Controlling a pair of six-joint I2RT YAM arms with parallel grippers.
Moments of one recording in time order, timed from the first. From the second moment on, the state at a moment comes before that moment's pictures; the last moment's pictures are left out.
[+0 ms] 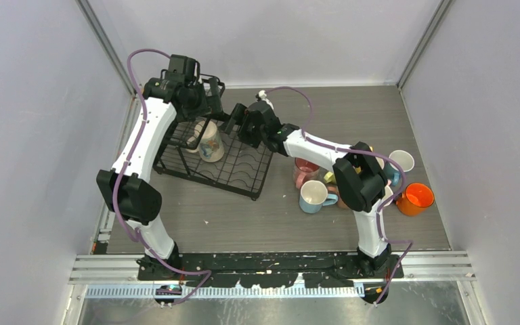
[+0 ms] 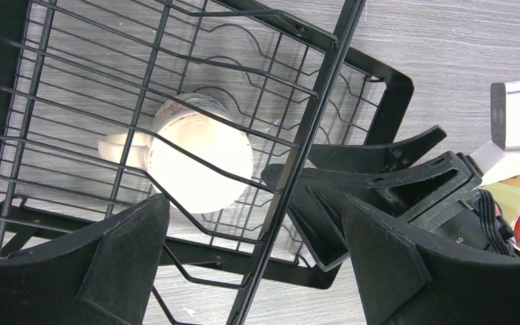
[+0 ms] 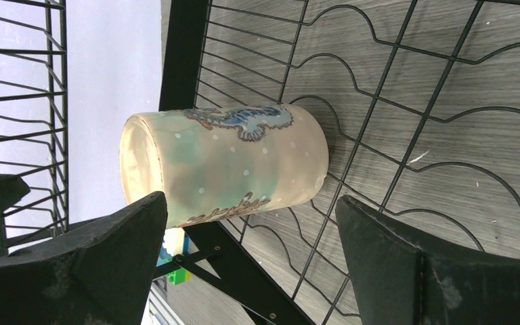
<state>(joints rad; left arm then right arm) -0.25 1.75 1.91 -1.03 0.03 -0.40 0.74 2.04 1.58 -0.04 -0.03 1.00</state>
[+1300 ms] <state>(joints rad) -0.25 1.76 1.93 -1.05 0.03 -0.40 0.74 2.11 1.22 1.04 -0.24 0.39</state>
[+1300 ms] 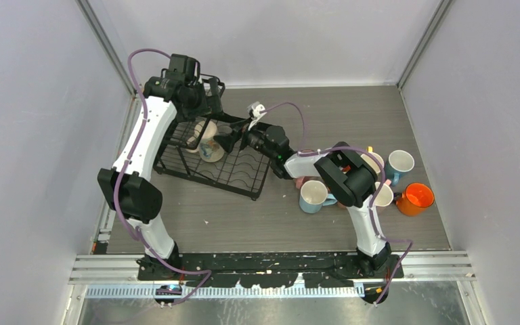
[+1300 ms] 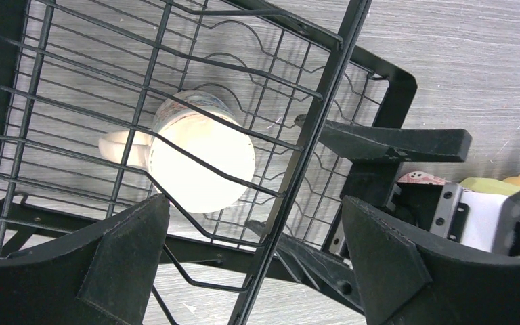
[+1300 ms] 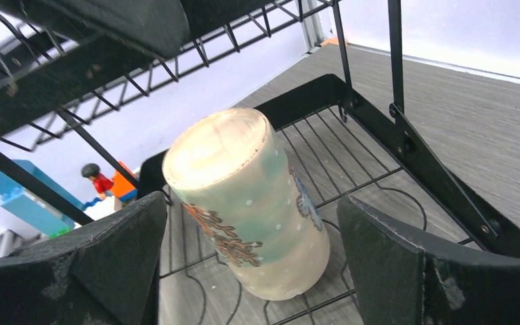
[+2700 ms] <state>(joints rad) -0.25 1.81 1.96 -1.09 0.02 -0.39 0.80 2.31 1.48 1.03 -0.29 0.13</state>
